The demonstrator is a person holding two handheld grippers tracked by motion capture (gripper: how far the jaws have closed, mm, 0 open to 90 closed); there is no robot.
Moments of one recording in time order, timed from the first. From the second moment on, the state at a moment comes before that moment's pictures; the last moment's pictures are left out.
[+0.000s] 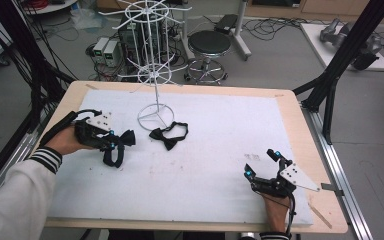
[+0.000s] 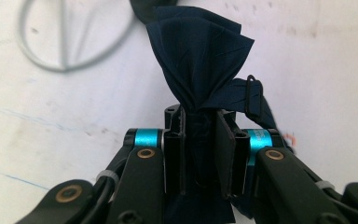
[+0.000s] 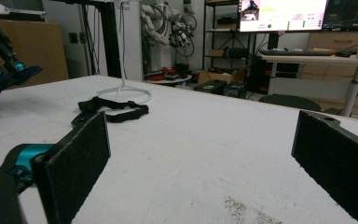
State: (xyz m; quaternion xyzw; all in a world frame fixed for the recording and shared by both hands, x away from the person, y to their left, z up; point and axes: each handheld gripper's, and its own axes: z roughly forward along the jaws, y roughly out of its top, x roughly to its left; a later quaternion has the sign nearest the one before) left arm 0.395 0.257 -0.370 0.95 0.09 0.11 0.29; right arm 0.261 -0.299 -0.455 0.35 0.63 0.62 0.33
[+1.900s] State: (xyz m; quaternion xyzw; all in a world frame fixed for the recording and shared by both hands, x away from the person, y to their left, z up) left arm 0.398 0.273 -0.287 0.78 0.21 0.19 0.55; right arm 0.261 -0.299 -0.455 0.35 0.63 0.62 0.32
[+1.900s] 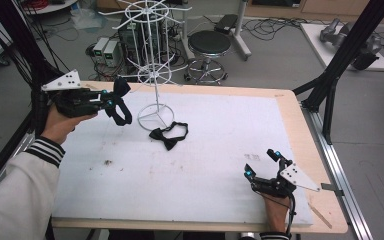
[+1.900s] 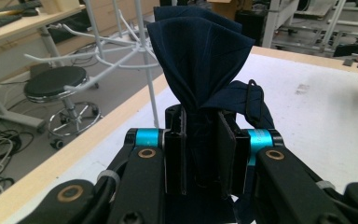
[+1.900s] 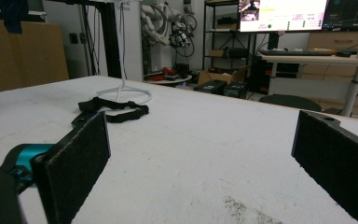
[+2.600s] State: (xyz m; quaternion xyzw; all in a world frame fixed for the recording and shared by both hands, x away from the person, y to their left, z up) left arm 0.415 0.259 -0.273 0.78 0.23 0.23 0.53; right arm 0.260 -0.299 -0.455 0.35 0.63 0.62 0.32
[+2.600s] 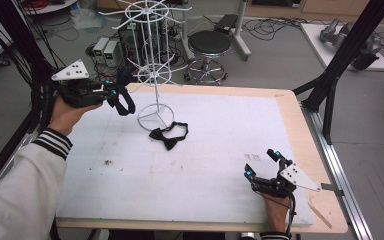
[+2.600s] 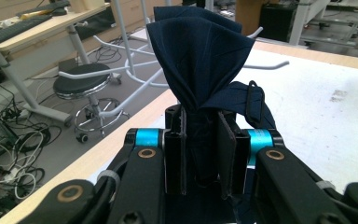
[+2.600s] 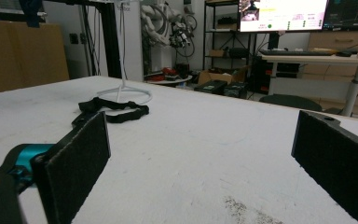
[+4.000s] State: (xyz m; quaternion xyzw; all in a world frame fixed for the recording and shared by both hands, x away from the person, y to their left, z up) left arm 0.439 0.228 -0.265 0.80 0.26 0.25 0.48; right arm 0.262 -0.300 -0.455 0.35 0.63 0.62 0.33
